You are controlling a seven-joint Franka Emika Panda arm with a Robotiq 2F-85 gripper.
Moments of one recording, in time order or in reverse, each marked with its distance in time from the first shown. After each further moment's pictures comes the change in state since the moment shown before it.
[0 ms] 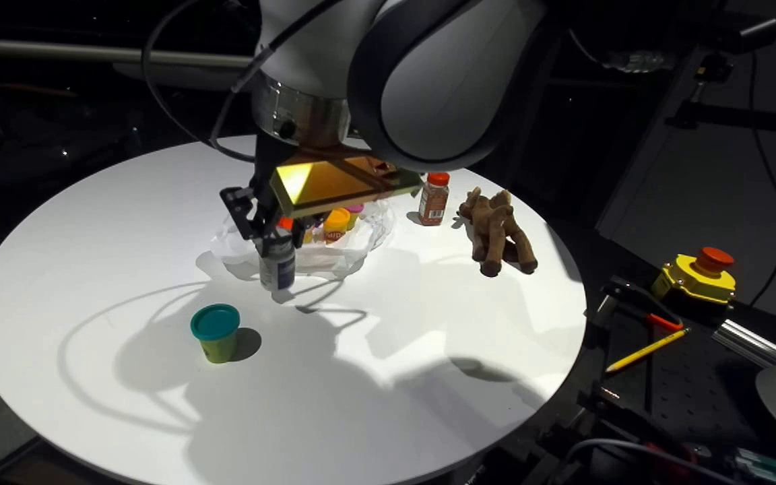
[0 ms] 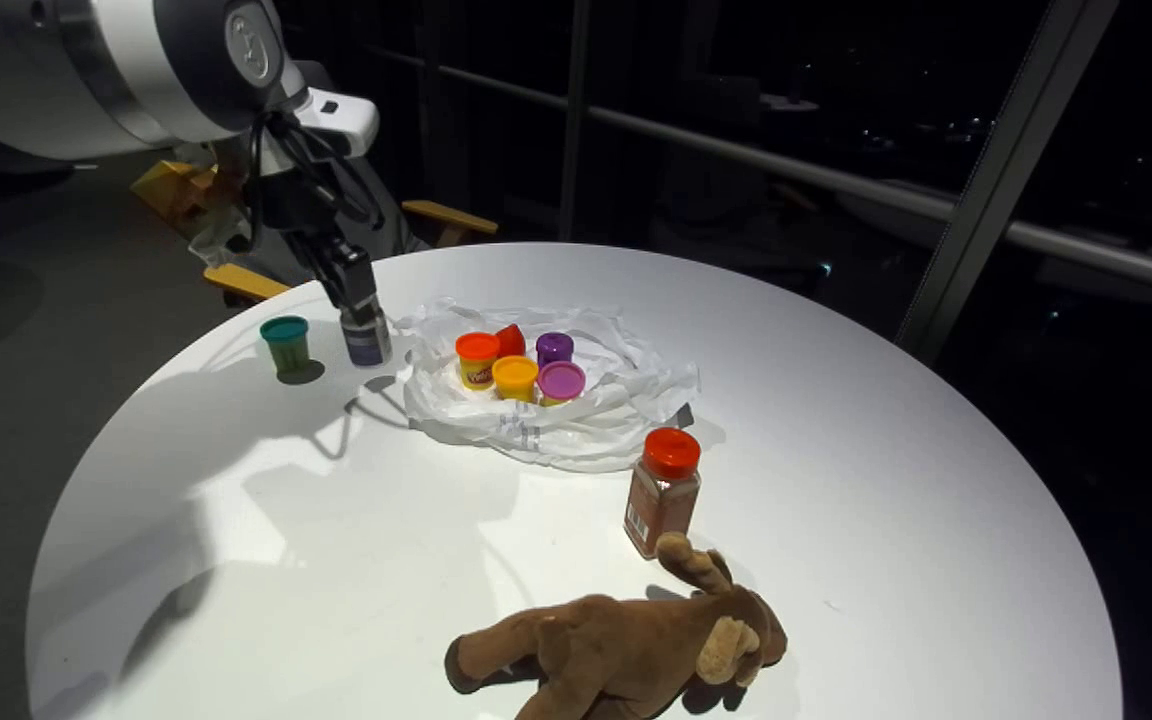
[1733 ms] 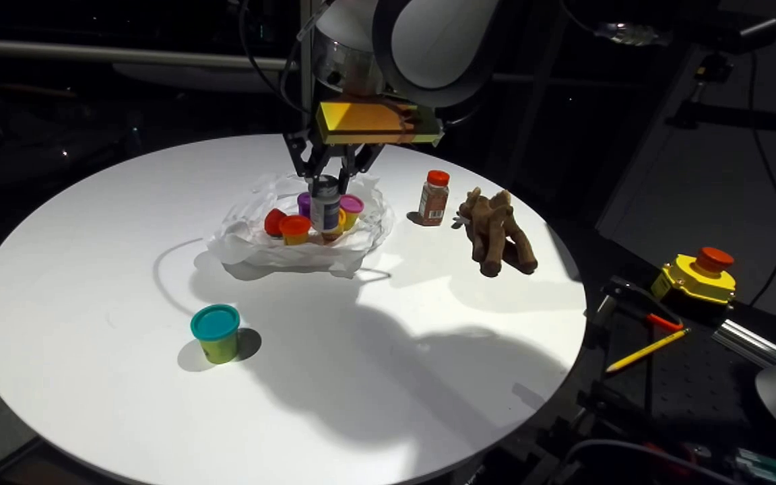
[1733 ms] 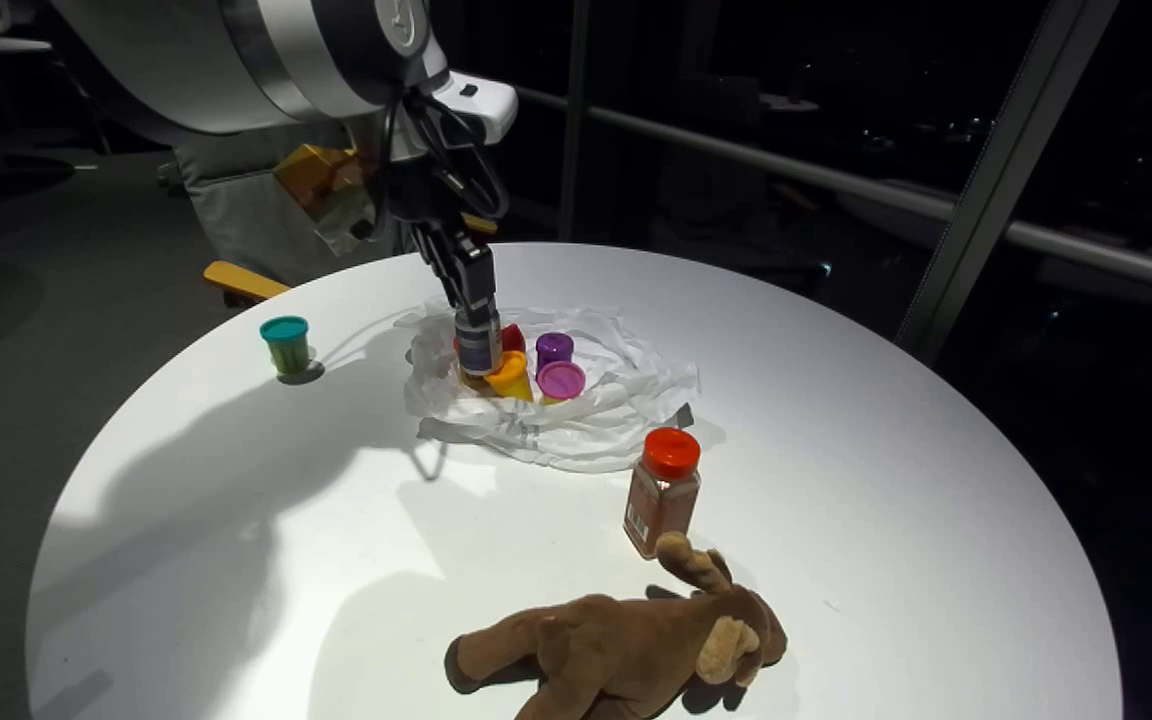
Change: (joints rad) arm -0.190 -0.037 -0.007 0.021 -0.015 -0.069 0.020
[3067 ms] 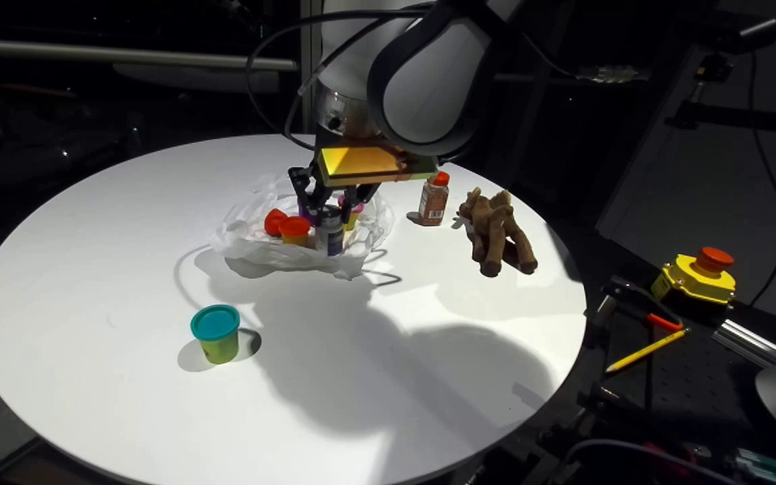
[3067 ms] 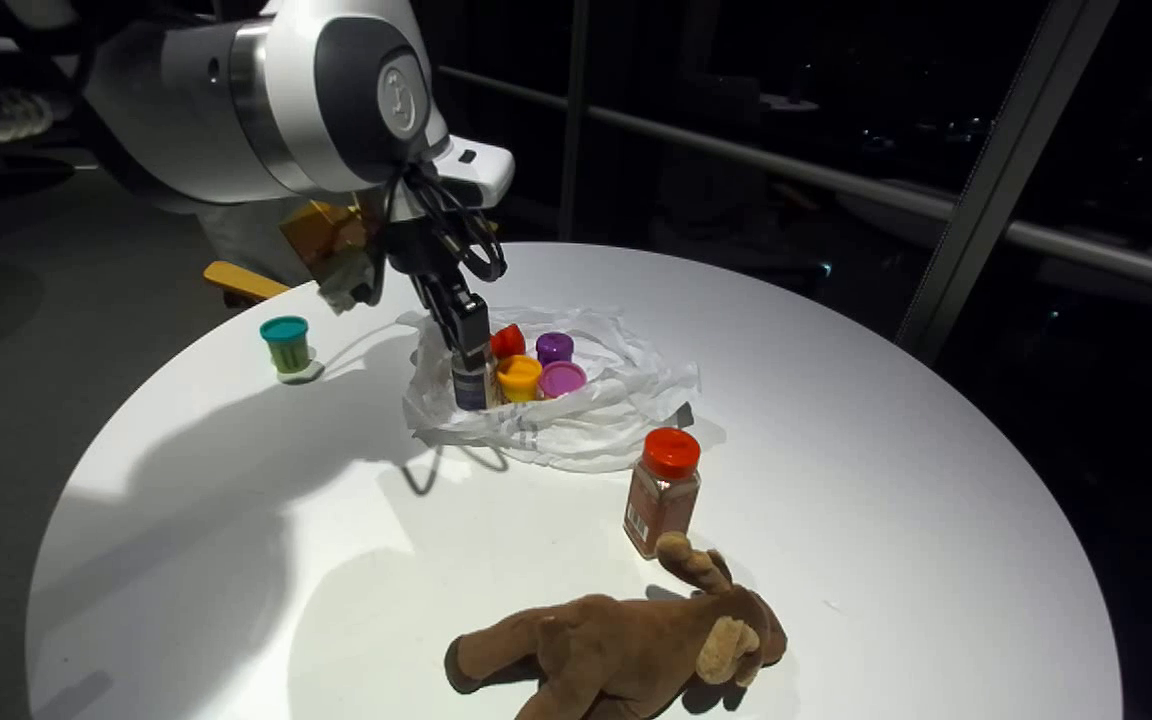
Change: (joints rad) arm 0.019 0.099 -0.016 0.012 0.049 0.054 -0.006
